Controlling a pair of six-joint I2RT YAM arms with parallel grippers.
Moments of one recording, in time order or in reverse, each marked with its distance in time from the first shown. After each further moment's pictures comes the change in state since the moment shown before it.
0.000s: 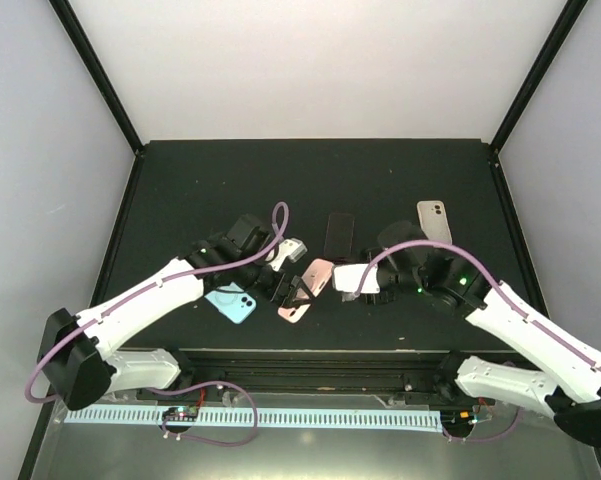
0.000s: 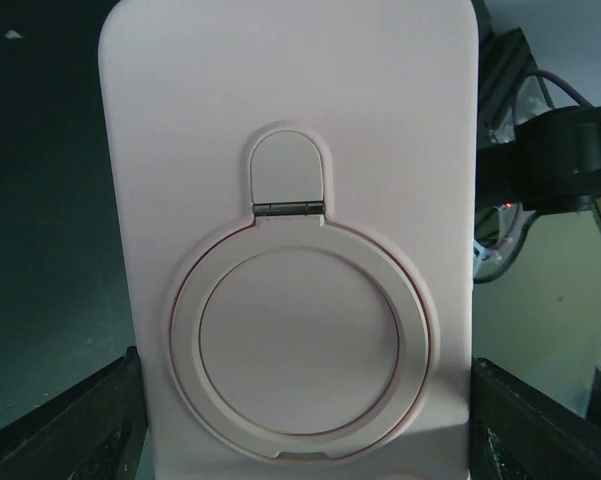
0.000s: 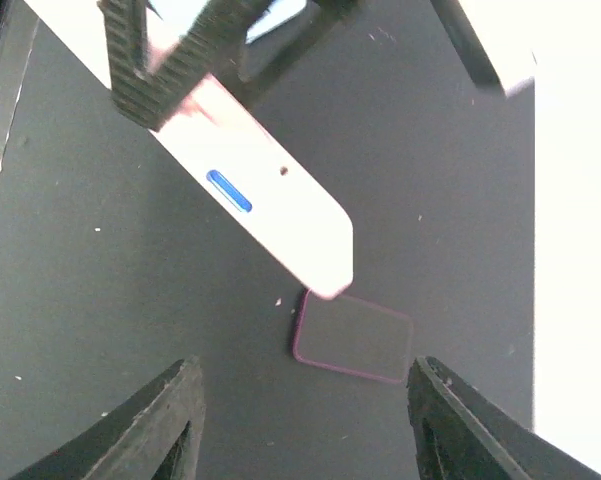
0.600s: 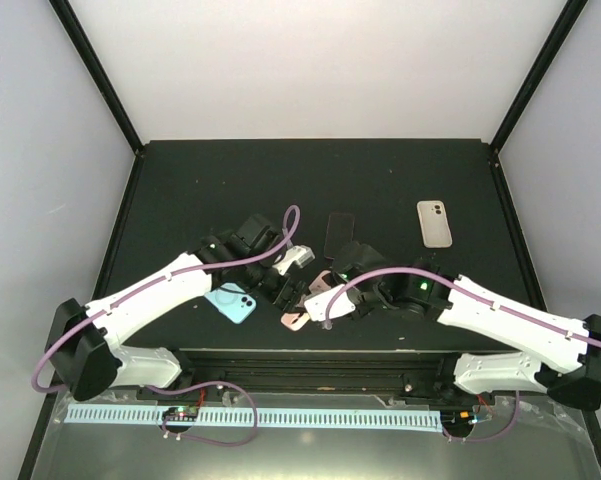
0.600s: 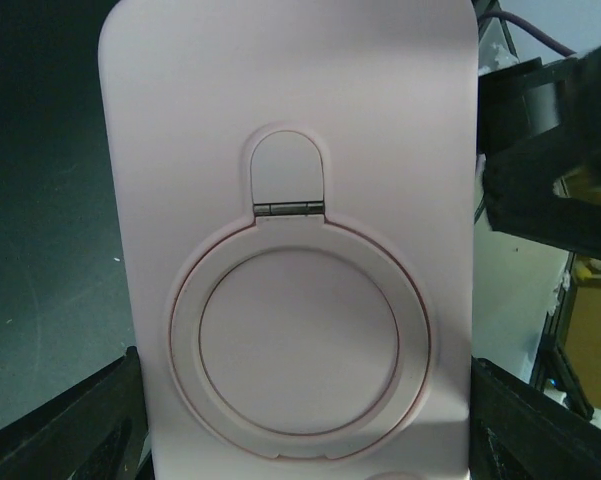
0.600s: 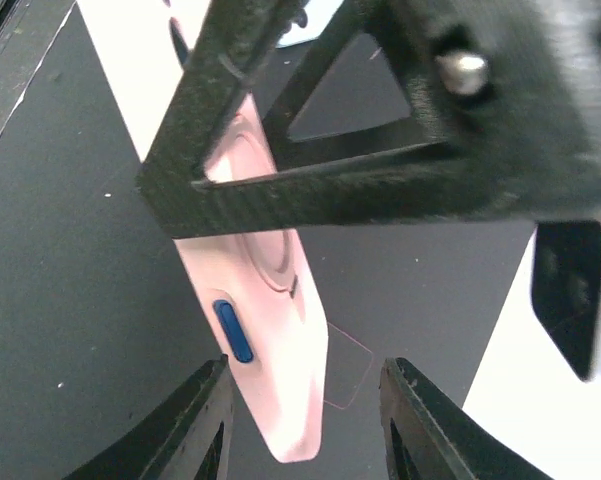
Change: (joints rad) left arm -0.030 0.069 0.052 -0.071 0.113 0.022; right arm 0.302 0.160 0.088 -0.032 0.269 -0.167
